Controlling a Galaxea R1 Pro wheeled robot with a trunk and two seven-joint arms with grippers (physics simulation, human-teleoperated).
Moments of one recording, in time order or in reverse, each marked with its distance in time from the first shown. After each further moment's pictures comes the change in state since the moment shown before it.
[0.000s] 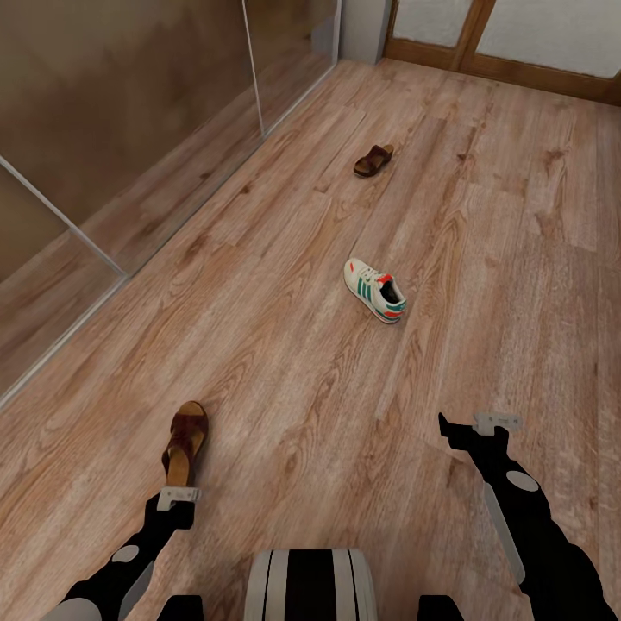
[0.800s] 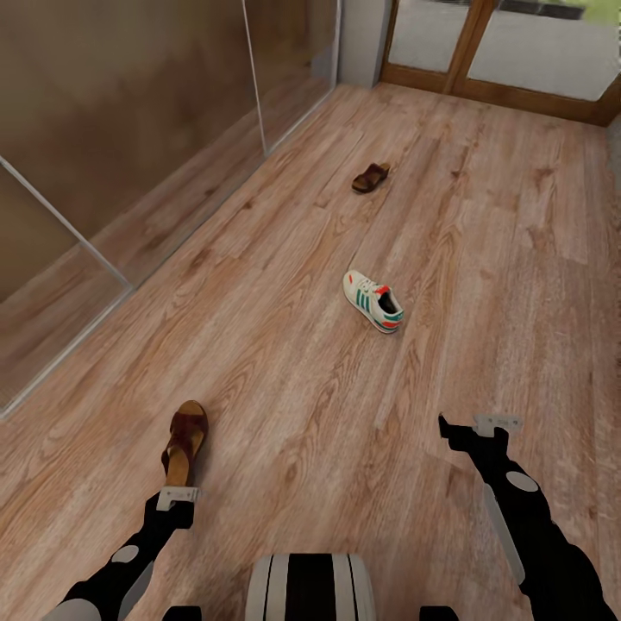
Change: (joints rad) left arm 0.003 0.001 -0.002 -0.007 0.001 -0.003 0.005; right arm 0.000 0.000 0.000 0.008 0.003 0.000 0.000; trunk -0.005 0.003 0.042
